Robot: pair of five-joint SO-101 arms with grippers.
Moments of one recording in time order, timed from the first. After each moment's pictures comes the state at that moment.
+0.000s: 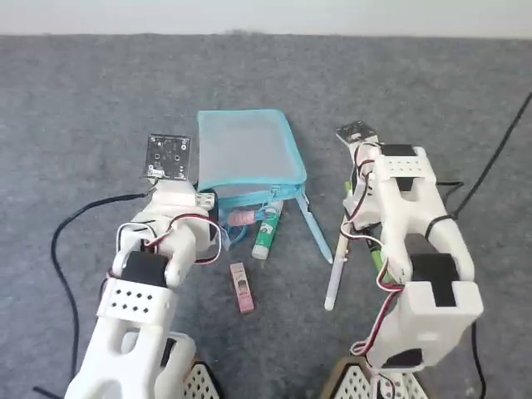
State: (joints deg) left arm 3.7 -53.9 67.9 41.6 9.9; right arm -4.7 12.1 17.8 70.0 21.4
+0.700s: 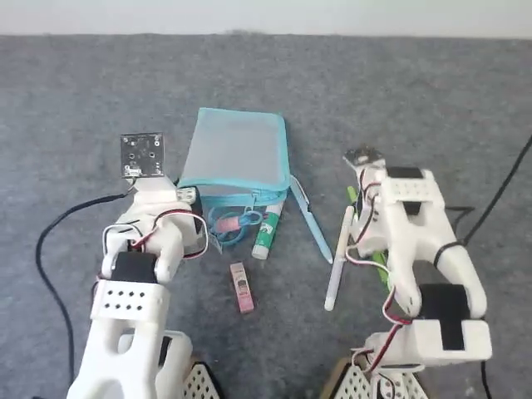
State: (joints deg) left arm -2.5 -53.9 68.5 39.8 11.9; right arm -3.5 -0.7 35.9 69.4 19.8
